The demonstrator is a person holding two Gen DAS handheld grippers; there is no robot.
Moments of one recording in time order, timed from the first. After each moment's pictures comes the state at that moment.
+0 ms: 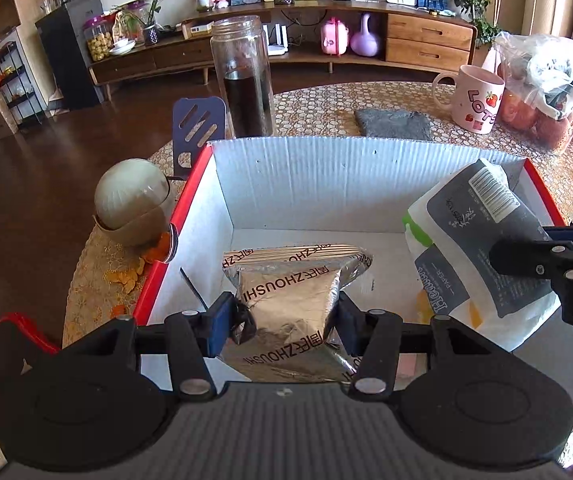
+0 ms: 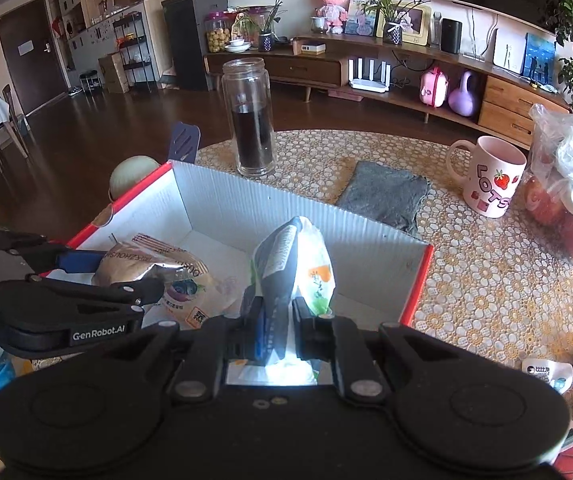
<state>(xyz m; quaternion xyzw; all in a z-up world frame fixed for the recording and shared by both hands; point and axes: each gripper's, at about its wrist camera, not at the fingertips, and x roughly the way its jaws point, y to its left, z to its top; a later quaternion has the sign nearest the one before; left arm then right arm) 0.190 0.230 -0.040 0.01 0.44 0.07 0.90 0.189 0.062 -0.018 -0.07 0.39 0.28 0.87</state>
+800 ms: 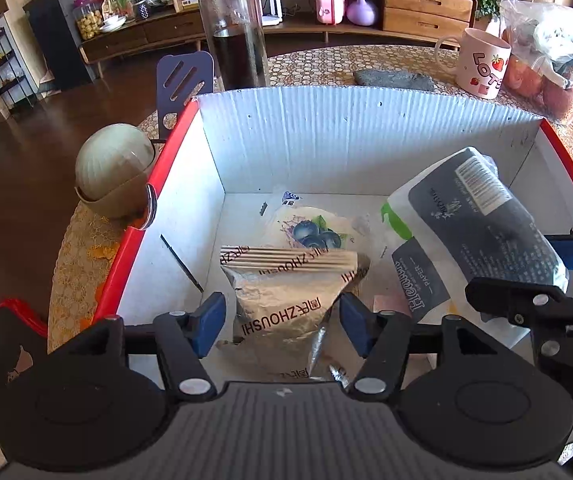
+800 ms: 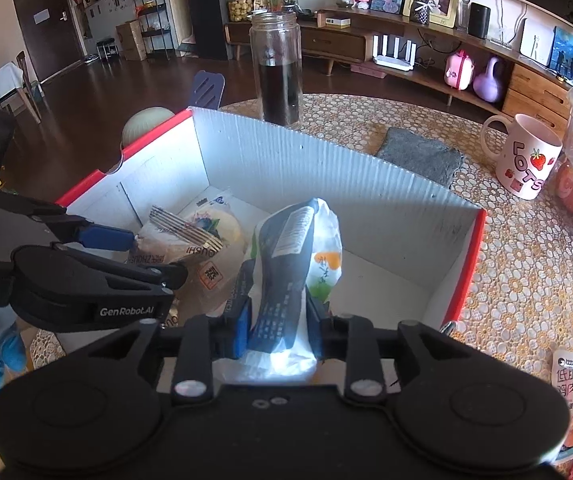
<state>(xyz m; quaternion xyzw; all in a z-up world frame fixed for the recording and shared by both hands) 0.196 0.229 -0.064 0.02 0.47 0.06 0.88 0.182 0.077 -0.043 -0.10 0.42 0.30 0.85</state>
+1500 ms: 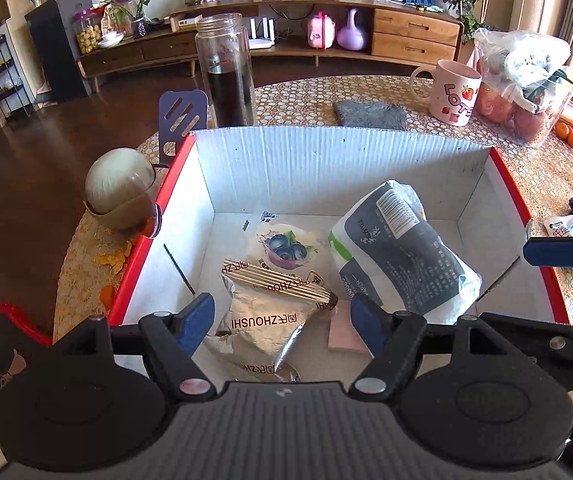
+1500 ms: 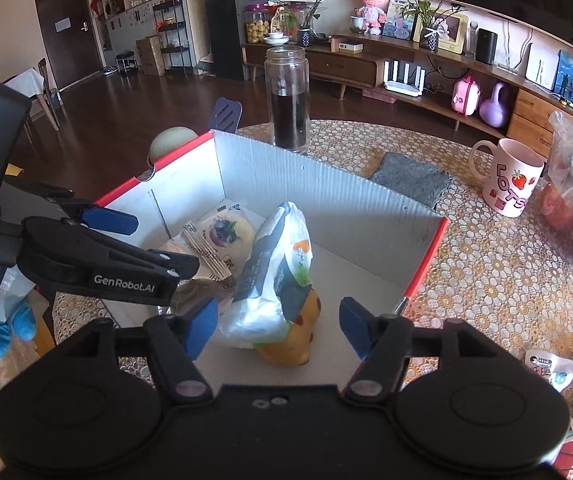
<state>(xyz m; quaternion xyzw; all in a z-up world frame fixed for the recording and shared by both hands) 0.170 0.214 -0.026 0.01 0.44 0.05 0.89 0.149 0.041 -0.011 -0.10 0.38 0.33 0.86</state>
